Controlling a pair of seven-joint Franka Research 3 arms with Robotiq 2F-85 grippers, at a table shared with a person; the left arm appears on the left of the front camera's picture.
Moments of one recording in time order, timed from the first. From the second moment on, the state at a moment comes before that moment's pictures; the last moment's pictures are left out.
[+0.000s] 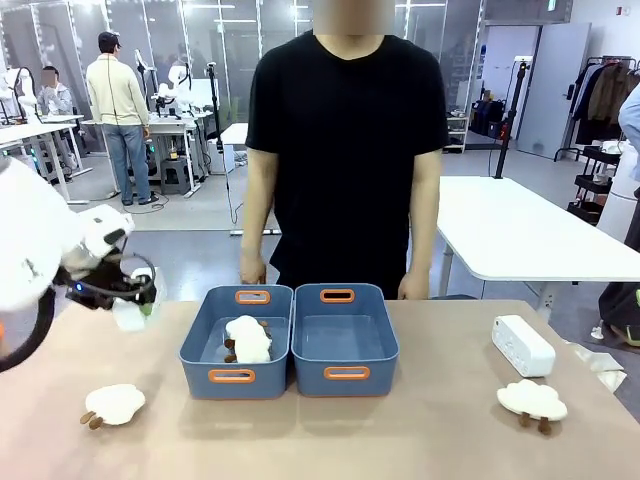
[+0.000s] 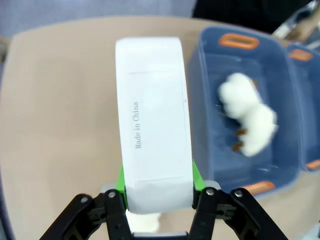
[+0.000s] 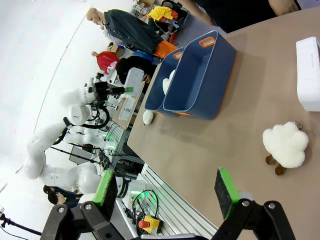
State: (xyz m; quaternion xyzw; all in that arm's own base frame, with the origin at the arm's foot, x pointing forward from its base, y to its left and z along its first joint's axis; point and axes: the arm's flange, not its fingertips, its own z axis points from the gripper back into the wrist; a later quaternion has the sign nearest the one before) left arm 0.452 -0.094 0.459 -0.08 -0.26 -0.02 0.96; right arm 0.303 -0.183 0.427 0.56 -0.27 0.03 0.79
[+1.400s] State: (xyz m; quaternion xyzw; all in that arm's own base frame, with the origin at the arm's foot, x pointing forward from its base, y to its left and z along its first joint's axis) left arm 0.477 -0.462 0.411 -0.05 -0.25 0.00 0.97; right arm 0.303 -0.183 0.428 0.56 -0.27 0.03 0.79
